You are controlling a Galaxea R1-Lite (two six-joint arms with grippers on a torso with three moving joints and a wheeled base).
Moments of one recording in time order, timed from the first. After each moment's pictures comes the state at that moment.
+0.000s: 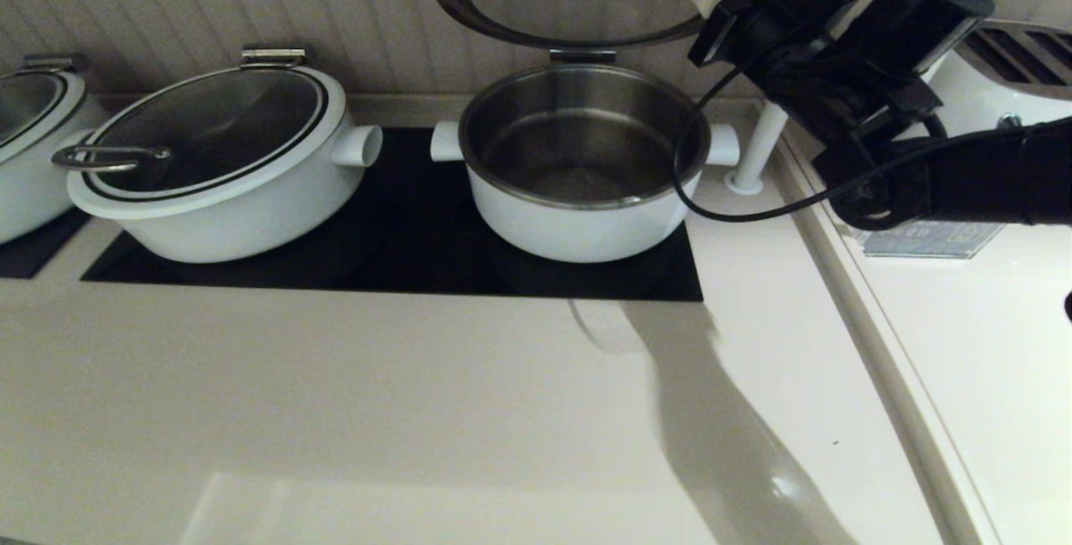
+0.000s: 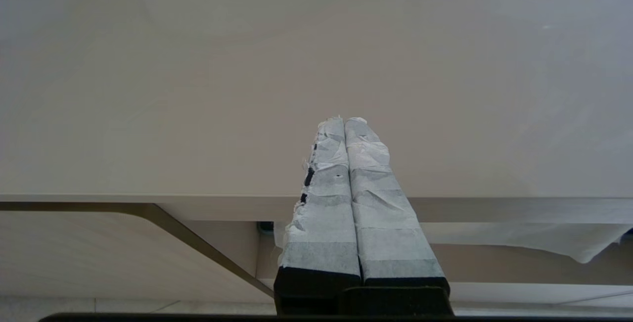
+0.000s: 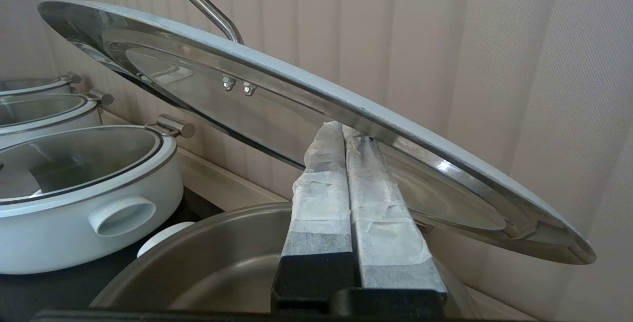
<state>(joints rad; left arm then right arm) 0.01 0.00 0.00 -0.01 -0.03 0.03 0.33 2.05 -1.66 -1.05 0.29 0.01</state>
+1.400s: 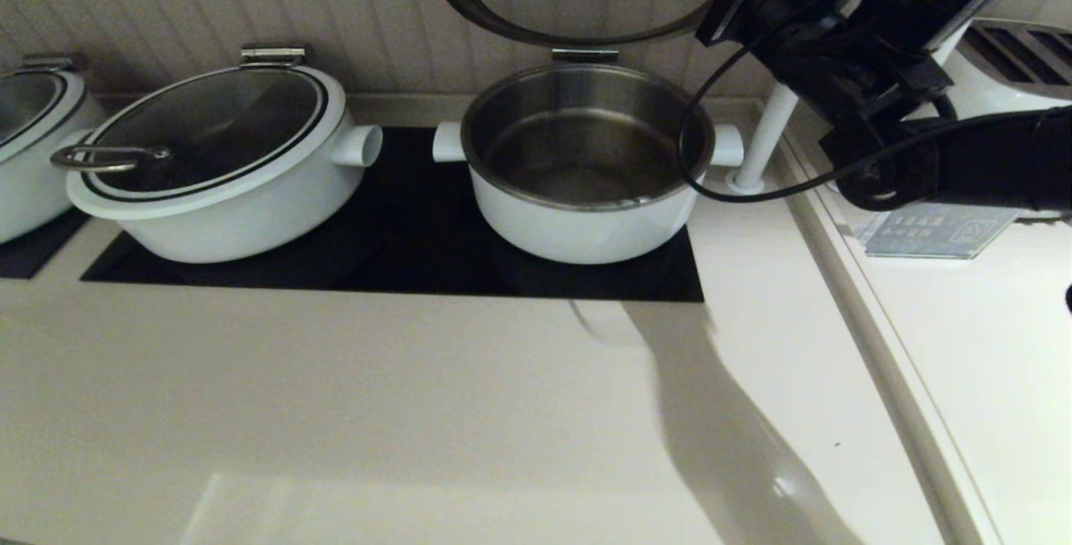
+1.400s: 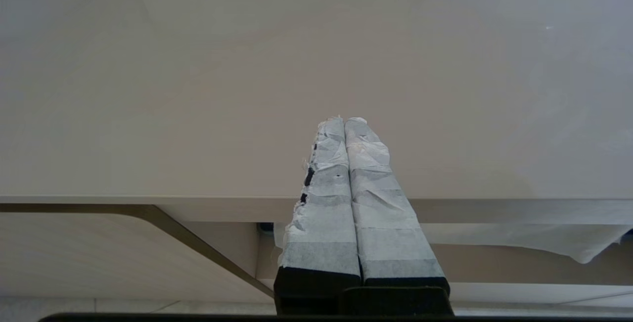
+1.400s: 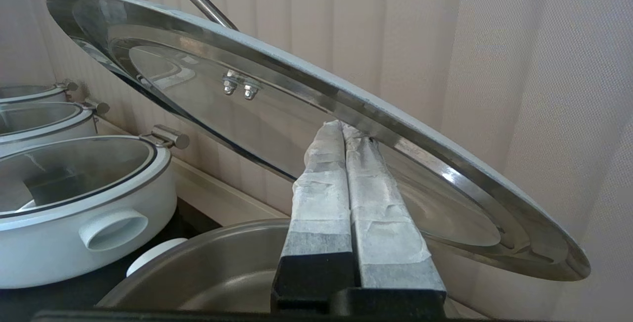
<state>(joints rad) 0.01 0.00 0.00 -0.01 -0.03 0.03 0.33 2.05 -1.74 -1.00 0.30 0.01</state>
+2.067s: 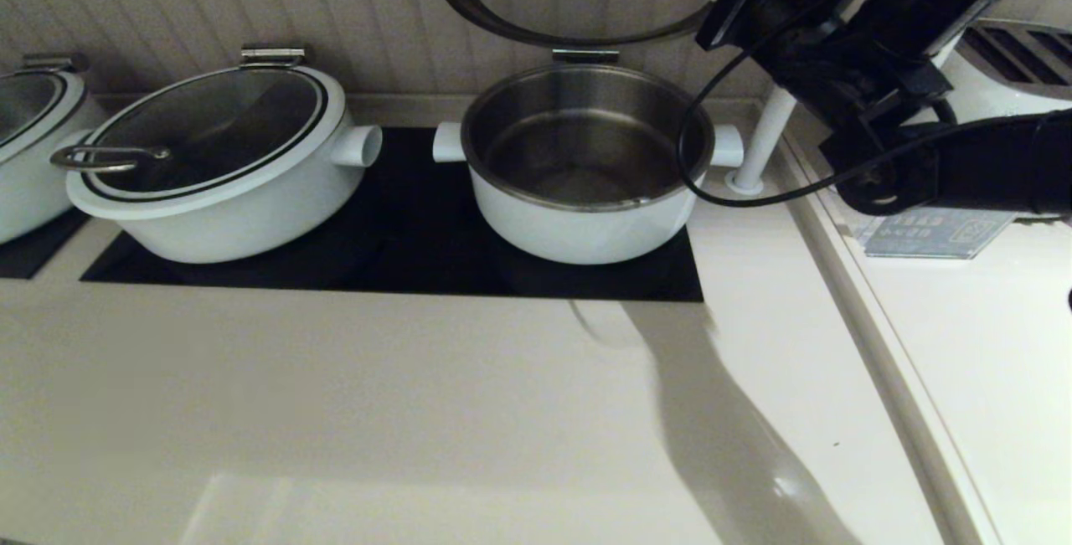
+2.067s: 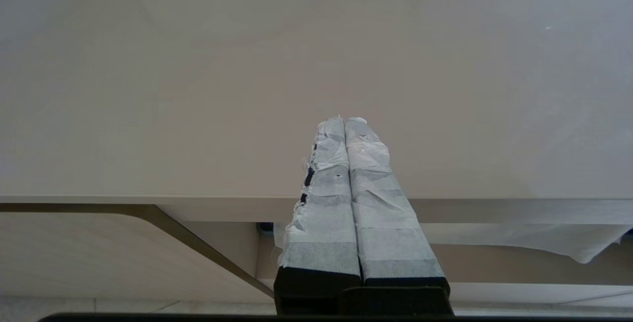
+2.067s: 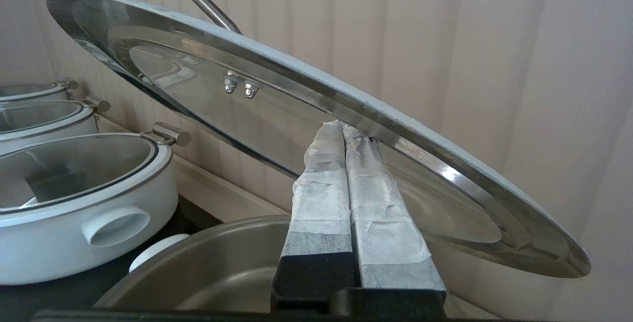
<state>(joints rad) 0.01 0.00 0.00 -0.01 -0.03 0.03 0.33 2.05 -1.71 -1.01 0.30 0.01</state>
